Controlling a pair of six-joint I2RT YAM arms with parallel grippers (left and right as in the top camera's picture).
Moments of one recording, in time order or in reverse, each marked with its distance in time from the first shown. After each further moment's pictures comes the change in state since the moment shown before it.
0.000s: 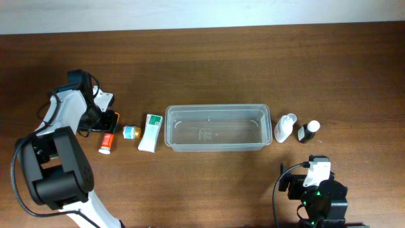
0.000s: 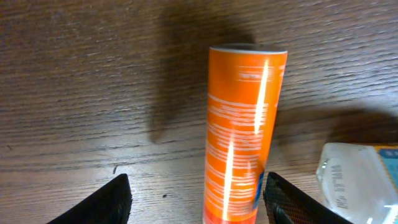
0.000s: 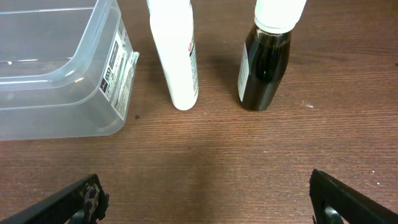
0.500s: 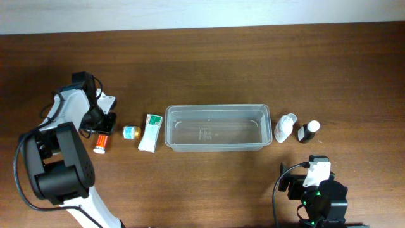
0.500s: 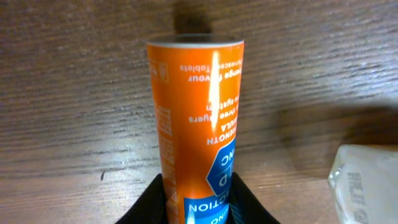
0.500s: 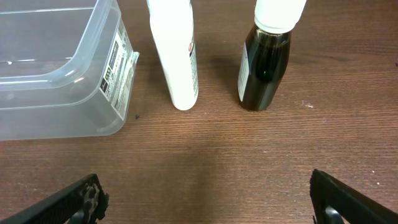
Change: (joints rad) left arm -0.012 0.038 0.008 -0.017 -0.025 0.008; right arm 0.000 0.000 0.000 0.000 0.000 0.000
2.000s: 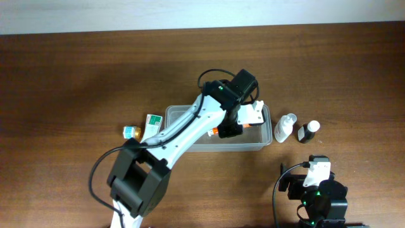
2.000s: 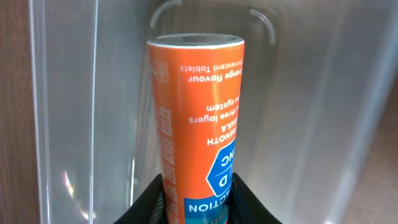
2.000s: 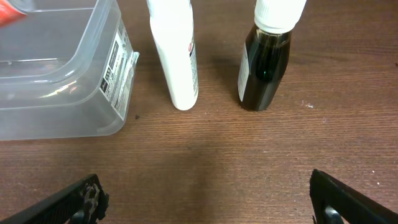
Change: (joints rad) left arm -0.970 0.046 0.393 -0.108 0.134 0.301; right arm 0.000 0.000 0.000 0.000 0.000 0.000
